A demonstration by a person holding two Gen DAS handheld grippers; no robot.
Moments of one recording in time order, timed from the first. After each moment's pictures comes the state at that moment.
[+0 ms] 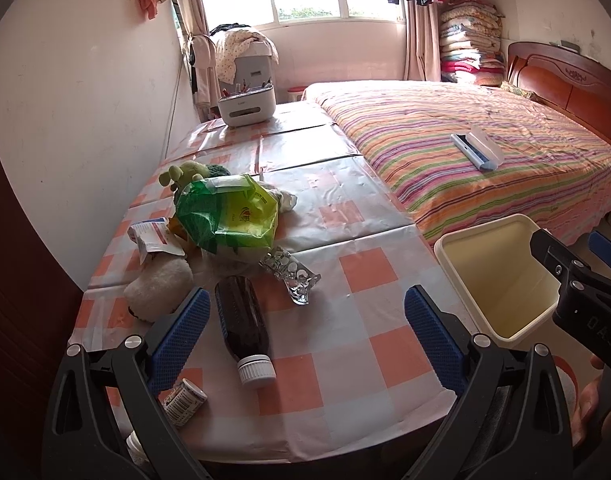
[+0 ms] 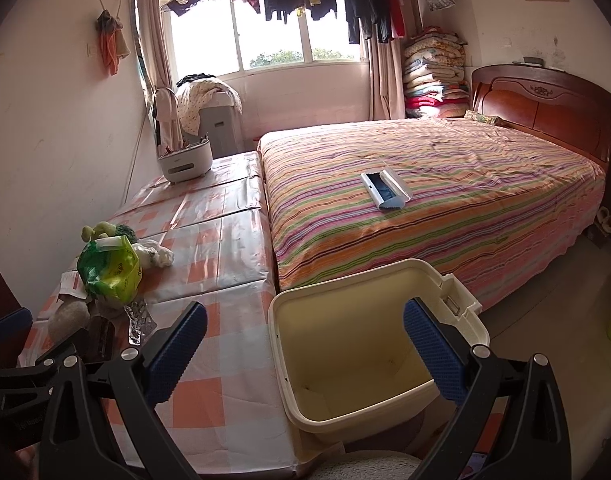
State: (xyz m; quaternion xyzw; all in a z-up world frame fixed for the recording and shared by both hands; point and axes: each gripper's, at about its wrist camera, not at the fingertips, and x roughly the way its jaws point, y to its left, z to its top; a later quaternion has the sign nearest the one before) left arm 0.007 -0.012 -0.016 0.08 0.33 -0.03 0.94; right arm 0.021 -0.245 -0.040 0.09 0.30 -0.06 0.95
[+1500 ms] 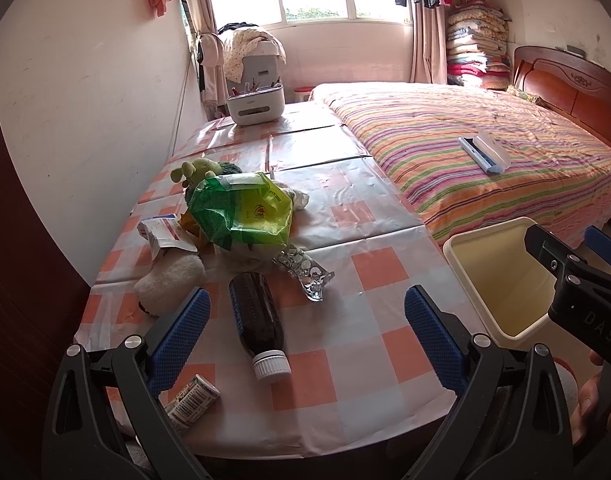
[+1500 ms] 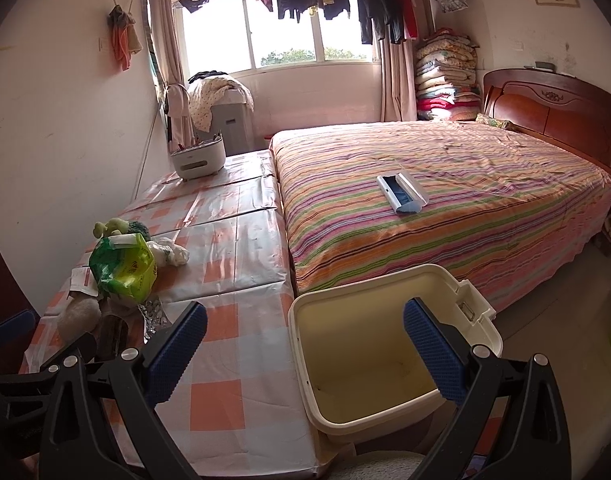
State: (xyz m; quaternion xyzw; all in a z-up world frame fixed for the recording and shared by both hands) left arm 0.001 -0.002 -0.013 0.08 0.33 -0.02 0.94; right arm 0.026 -0.228 -0.032 0.08 0.30 -0.05 0.95
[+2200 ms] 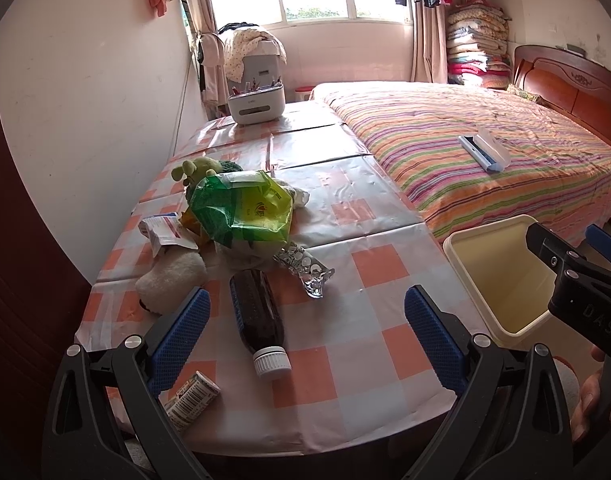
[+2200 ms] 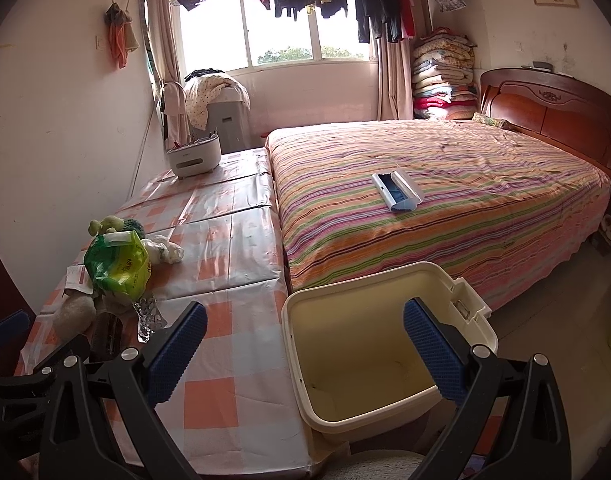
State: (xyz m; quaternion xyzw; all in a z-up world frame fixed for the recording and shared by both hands) left arm 0.000 0.001 -0.015 0.08 0.33 -0.02 0.94; right arm 0.027 -0.231 -0.035 0.08 0.31 -0.05 0.95
